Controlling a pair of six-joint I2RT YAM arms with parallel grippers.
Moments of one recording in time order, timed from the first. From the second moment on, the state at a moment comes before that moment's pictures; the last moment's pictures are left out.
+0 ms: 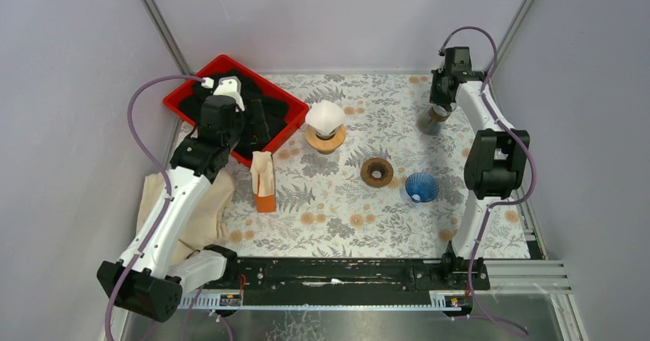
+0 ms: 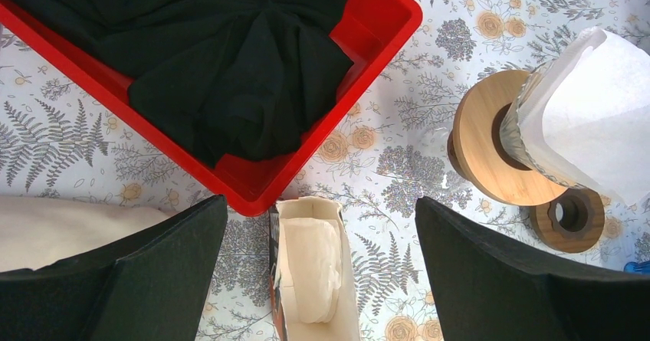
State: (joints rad) left arm -0.27 1.10 1.16 -0.62 -0.17 -0.30; right arm 0.00 2.02 1.76 -0.60 0.03 0.09
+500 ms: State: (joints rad) left arm -0.27 1.07 1.14 -0.61 -0.15 -0.30; right arm 0.16 1.72 1.52 -0.65 0.02 0.14
